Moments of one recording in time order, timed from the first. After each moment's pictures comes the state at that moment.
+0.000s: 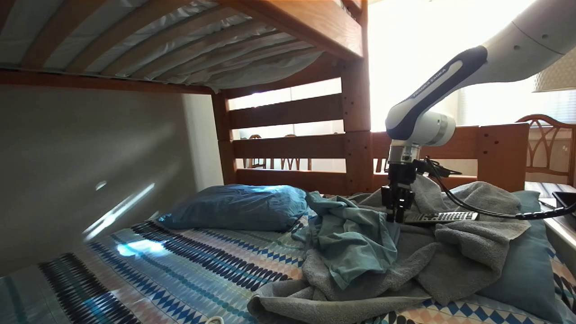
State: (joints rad) arm 0.22 1.27 0.15 -0.99 0.17 2.13 -0.31
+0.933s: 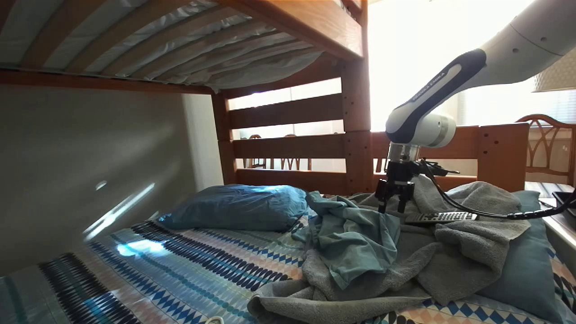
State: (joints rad) arm 0.25 1.27 0.10 -0.99 0.17 2.28 -0.24
